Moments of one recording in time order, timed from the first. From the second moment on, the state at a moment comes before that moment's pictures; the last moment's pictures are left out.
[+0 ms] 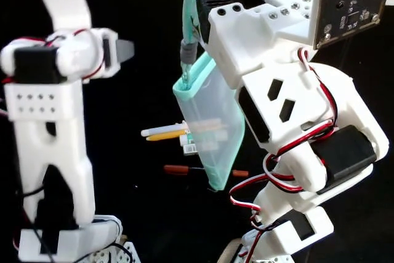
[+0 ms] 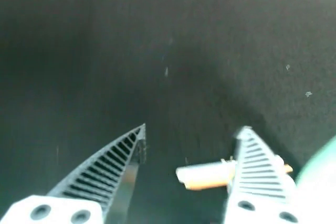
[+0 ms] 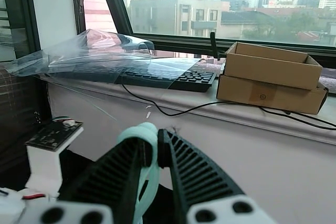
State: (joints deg) left arm -5.8 -11.9 -24.0 96.7 8.7; right arm -32.6 -0.2 -80.7 80.6 0.1
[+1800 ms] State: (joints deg) left arm 10.6 -39.7 2.3 88.1 25.4; right arm -31.5 -0.2 -80.7 80.6 0.1
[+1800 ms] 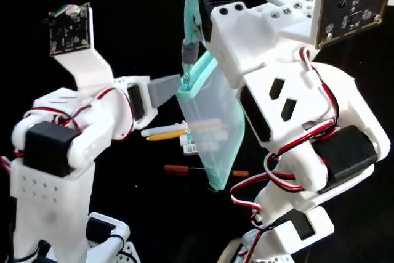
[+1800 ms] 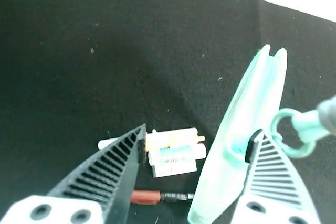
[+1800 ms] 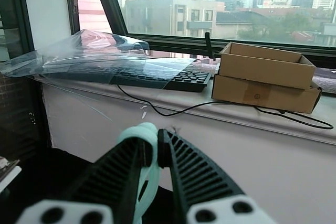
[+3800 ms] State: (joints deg) left arm 5.1 -40.7 6.2 86.0 -2.2; right arm -17.6 0.1 -85.5 80.9 0.1
